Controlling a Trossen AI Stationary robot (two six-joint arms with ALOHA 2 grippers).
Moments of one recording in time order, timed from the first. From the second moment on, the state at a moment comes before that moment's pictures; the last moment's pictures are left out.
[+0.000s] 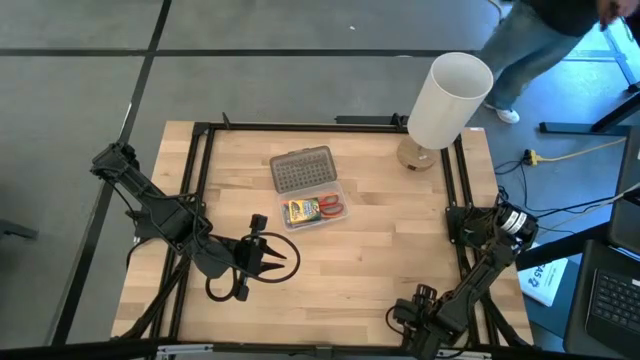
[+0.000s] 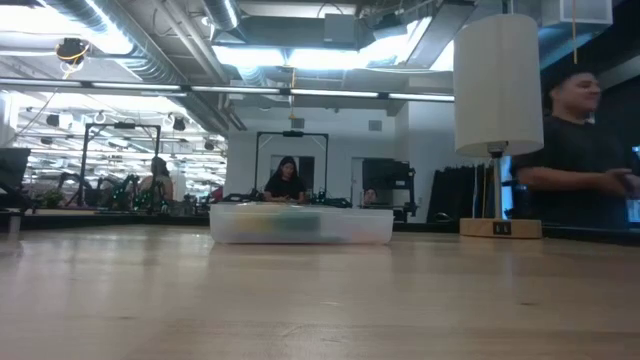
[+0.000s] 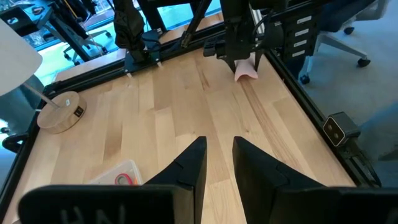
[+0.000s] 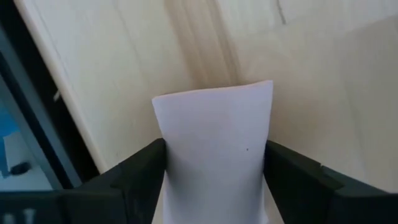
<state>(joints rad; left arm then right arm) -0.66 1.29 1.22 -0.51 -0.53 -0.07 0.97 1.93 1.18 -0.71 0.15 1.35</state>
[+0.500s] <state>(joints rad) -0.66 1.29 1.22 -0.51 -0.53 -0.07 0.82 1.94 1.27 -0.75 0.28 1.18</state>
